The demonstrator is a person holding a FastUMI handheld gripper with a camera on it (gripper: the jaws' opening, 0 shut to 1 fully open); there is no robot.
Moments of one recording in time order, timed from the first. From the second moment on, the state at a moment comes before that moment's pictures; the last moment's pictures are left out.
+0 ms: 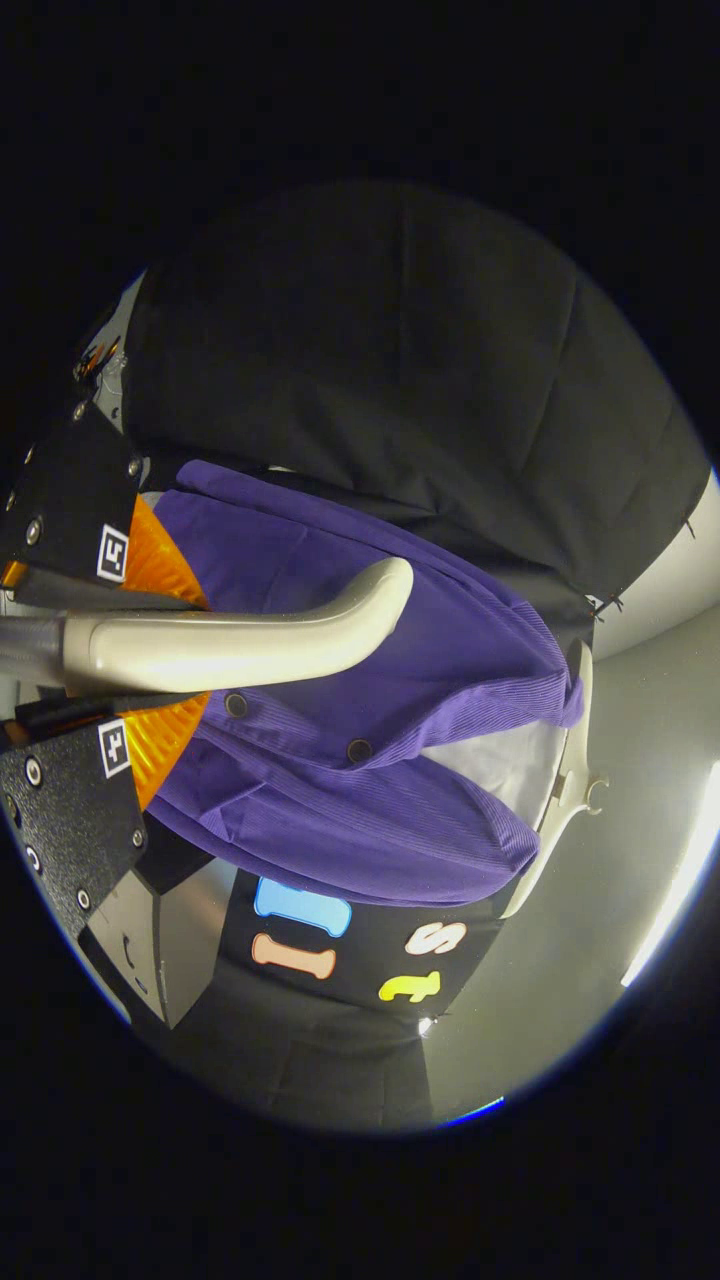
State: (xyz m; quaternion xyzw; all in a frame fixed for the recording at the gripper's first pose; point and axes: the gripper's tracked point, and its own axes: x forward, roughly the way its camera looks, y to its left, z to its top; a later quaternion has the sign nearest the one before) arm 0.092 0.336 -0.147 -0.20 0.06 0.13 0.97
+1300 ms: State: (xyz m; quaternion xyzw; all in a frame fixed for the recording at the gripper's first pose) arm 0.028 0.261 -0.303 -0.22 0.26 0.17 0.93
